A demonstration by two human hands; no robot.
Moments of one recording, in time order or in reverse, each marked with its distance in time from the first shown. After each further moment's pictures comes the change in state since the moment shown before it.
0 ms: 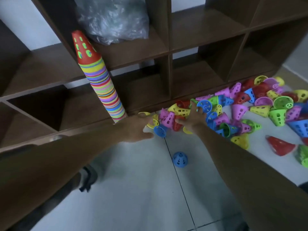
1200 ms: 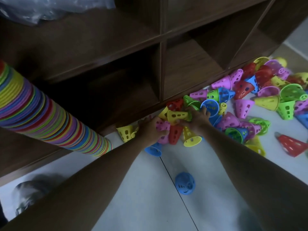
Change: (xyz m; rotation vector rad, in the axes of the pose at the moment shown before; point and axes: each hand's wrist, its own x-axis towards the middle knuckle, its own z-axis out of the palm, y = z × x) left_hand 0.219 -0.046 0.122 -0.611 -0.034 -0.264; right_hand 0.128 0.043 0.039 -0.123 -0.045 0.156
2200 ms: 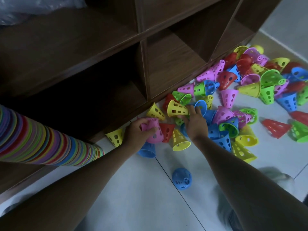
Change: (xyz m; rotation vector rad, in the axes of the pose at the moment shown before) left_hand -0.014 -0.010 -0.009 -0.471 0.031 0.070; right_hand -0.028 0.027 0.023 0.080 0.402 -0.063
